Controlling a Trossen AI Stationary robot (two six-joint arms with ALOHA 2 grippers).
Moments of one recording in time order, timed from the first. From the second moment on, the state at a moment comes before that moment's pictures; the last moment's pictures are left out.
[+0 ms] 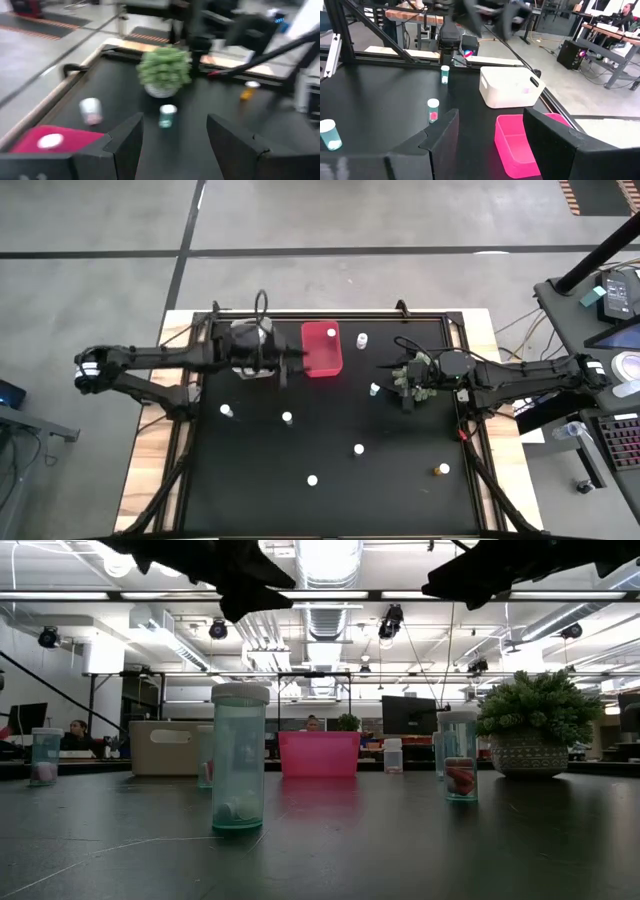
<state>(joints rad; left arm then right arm) 0.20 1.17 0.86 0.04 0.10 -0.10 -0.01 0.85 0.54 0.14 0.11 -0.14</state>
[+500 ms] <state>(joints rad) -0.02 1.26 0.68 0.41 0.10 -0.18 -0.01 0.85 0.54 0.14 0.11 -0.16</state>
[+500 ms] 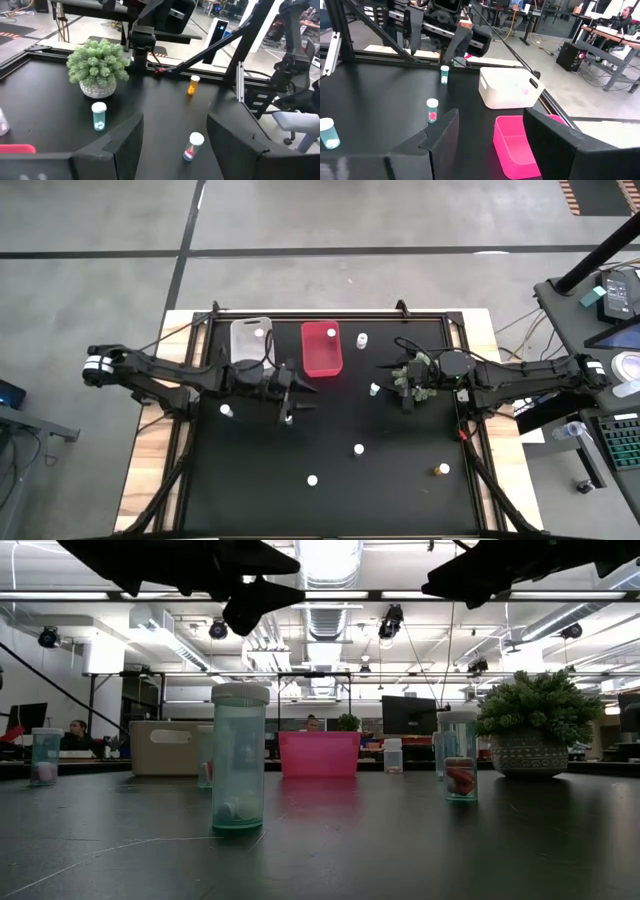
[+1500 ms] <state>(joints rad) -0.01 0.95 0.61 0.17 -0.07 0.29 0.24 1.23 0.94 -0.31 0.10 0.32</state>
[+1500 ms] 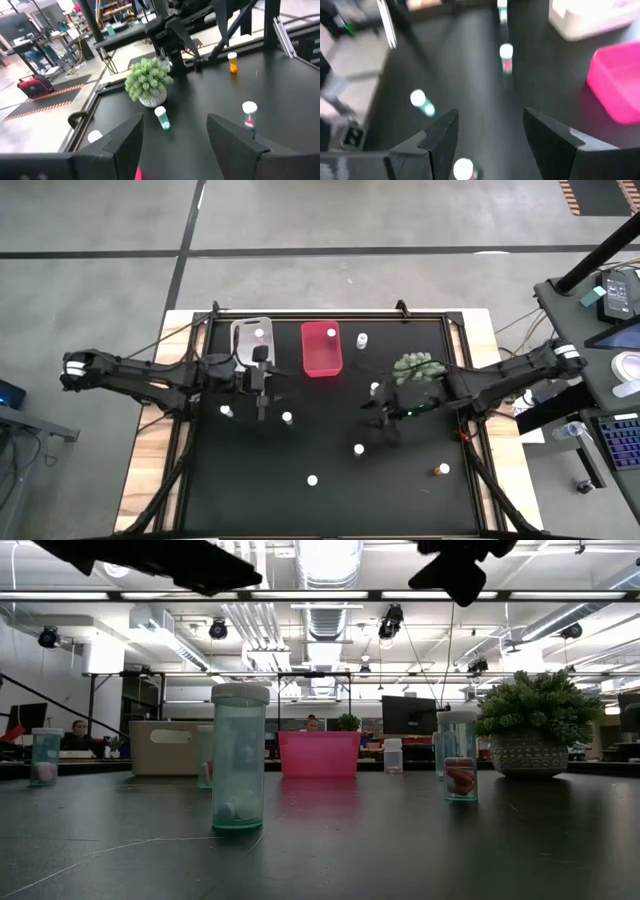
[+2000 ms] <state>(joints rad) -0.01 0.88 0.59 0.18 -0.07 0.24 0.42 1.69 1.36 -0.86 0.11 0.36</state>
